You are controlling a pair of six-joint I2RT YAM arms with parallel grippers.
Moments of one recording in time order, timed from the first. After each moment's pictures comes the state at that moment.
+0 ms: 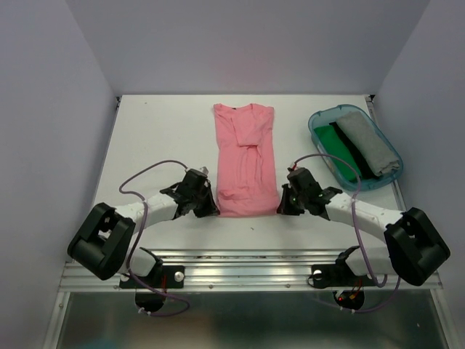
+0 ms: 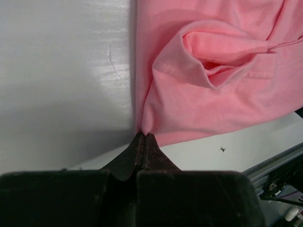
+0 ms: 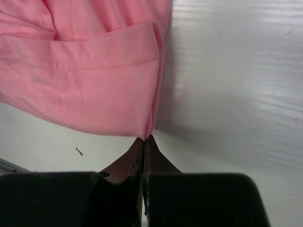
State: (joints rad) left arm -0.58 1.39 0.56 -0.13 0.16 -0.79; right arm 0.59 1.30 0.61 -0.25 -0.06 0.64
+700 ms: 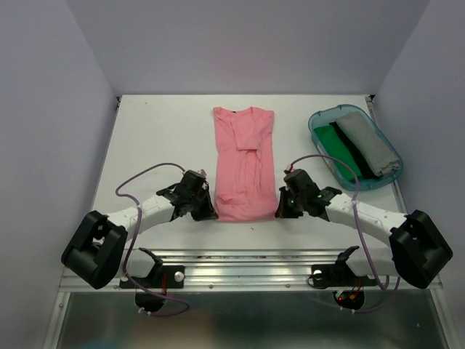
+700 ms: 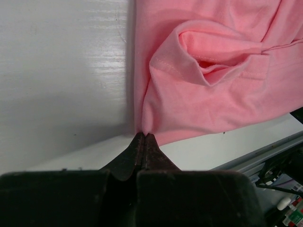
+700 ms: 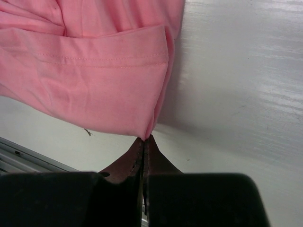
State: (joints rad) left arm -0.59 1.29 0.55 -0.26 0.18 -0.81; right arm 0.67 1.27 0.63 -0.34 -0.06 0.66
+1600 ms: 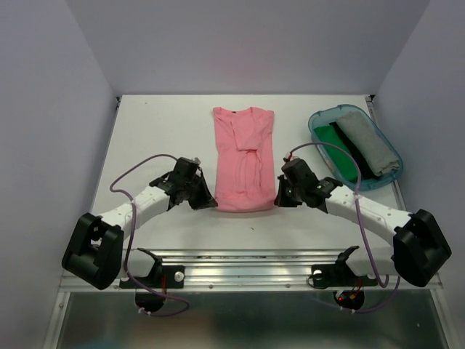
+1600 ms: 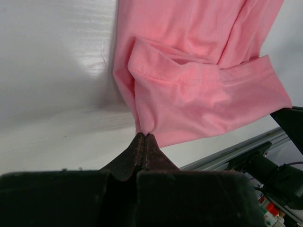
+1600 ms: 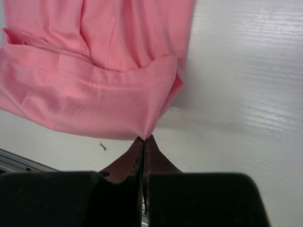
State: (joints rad) left arm -0.49 1.29 0.67 -0.35 0.25 -0.84; right arm 0.67 1.27 0.76 -0.43 0.05 0.64
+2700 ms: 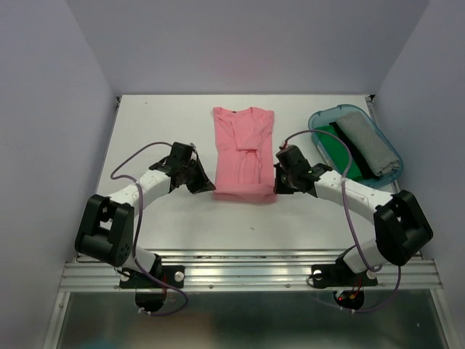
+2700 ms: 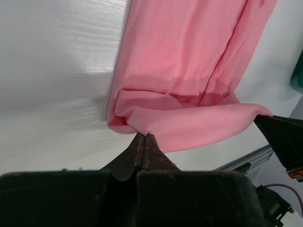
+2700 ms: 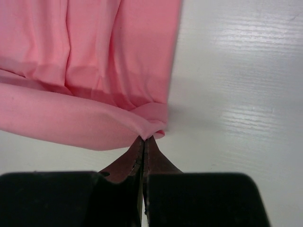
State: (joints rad) left arm -0.37 1.44 0.82 -0.32 0.30 -0.80; right arm 0.61 1.46 0.92 -0.41 0.11 0.55
